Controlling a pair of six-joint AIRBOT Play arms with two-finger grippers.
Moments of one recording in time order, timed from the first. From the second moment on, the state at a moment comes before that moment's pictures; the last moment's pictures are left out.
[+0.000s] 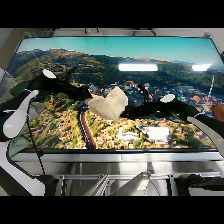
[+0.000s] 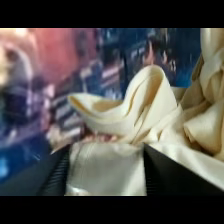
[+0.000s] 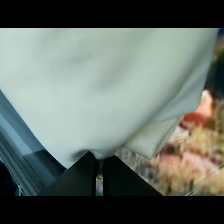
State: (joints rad) left arm -0.06 -1.91 1.48 0.81 -1.16 -1.12; right arm 0.30 -1.54 0.89 -0.38 0.92 1.01
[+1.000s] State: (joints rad) left arm 0.16 -1.49 1.37 0.80 -1.36 -1.09; right arm -0.10 -1.11 0.88 -0.57 1.17 1.09
